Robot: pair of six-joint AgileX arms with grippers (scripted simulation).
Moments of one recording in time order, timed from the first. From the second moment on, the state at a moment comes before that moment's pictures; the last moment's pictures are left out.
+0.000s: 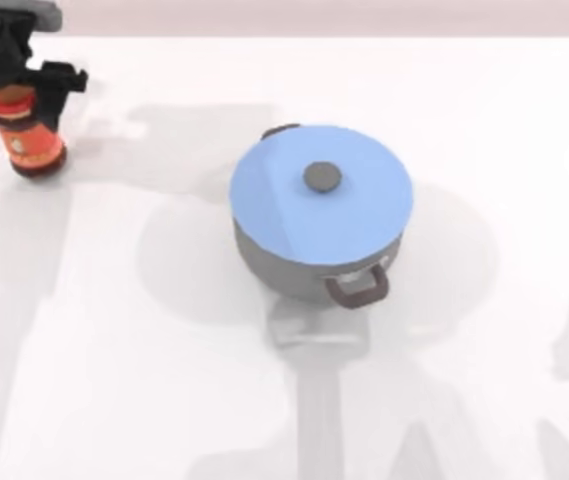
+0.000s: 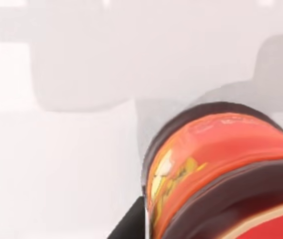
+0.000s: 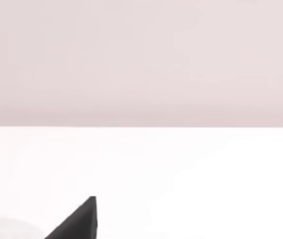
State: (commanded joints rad) left arm 0.00 2.47 2.26 -1.16 0.05 0.19; right arm 0.00 0.00 0.00 0.00 0.00 0.00
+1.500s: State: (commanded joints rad) left arm -0.27 2.00 1.67 -1.05 -0.05 -0.24; right arm 0.00 0.00 0.00 0.00 0.00 0.00
